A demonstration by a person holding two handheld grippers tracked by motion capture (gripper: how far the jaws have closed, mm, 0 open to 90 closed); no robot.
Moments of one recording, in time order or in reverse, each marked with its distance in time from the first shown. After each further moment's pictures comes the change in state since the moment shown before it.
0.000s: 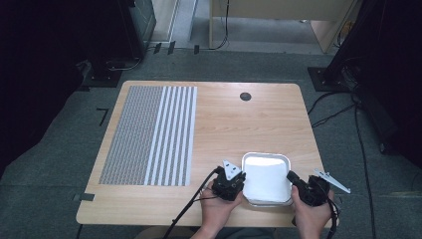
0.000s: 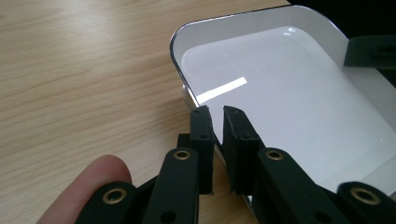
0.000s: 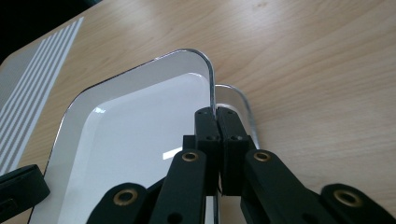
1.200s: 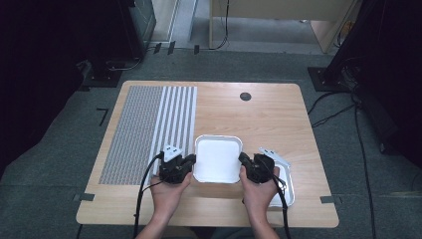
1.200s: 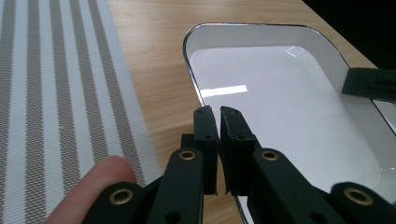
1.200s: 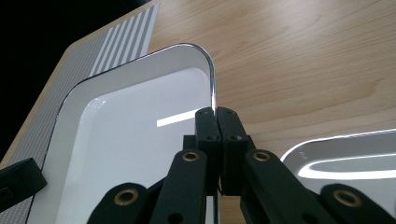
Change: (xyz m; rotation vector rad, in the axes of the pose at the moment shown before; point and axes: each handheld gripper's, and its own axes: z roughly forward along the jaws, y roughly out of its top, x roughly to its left) left arm 0.122 0.012 -0.076 -0.068 0.108 -0.138; right arm 0.134 -0.008 0.061 0.027 0.110 -0.029
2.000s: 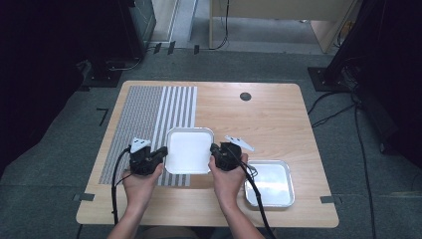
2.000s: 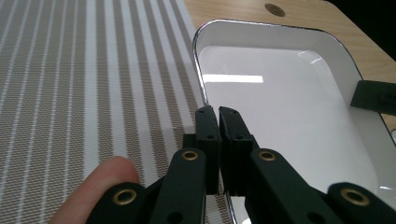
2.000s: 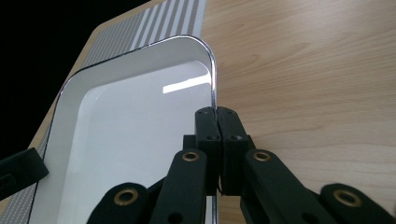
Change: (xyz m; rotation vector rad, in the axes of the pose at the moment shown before) left arm 0.073 0.011 -0.026 -0.023 0.090 -0.076; right arm 0.074 -0.005 0.051 0.052 0.053 -0.060
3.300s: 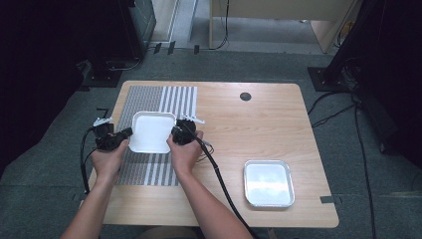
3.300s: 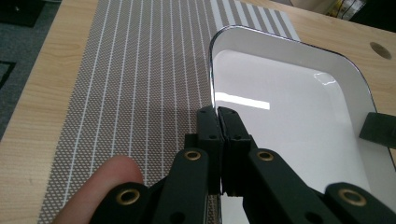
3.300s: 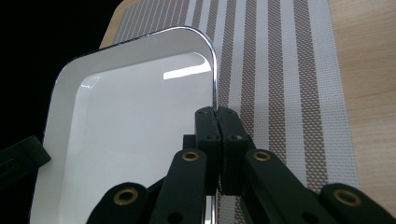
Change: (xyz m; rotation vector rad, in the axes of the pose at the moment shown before) left arm 0.134 0.046 0.021 -0.006 0.127 -0.123; right arm 0.092 0.011 0.125 0.102 0.032 0.033
